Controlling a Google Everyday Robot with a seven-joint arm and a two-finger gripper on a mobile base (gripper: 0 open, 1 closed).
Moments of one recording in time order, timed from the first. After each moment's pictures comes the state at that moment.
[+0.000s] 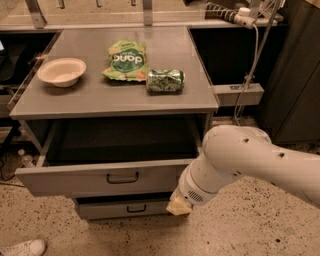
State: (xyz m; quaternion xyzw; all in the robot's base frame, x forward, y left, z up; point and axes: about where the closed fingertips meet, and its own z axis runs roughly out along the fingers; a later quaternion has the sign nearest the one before) arm 0.402 -0.048 0.677 -0.54 0.82 0.16 0.13
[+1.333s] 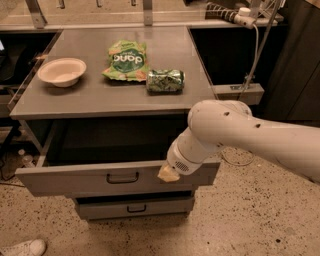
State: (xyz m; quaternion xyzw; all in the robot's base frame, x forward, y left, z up) arm 0.480 -0.026 0.698 -0.55 0.81 0.13 0.18
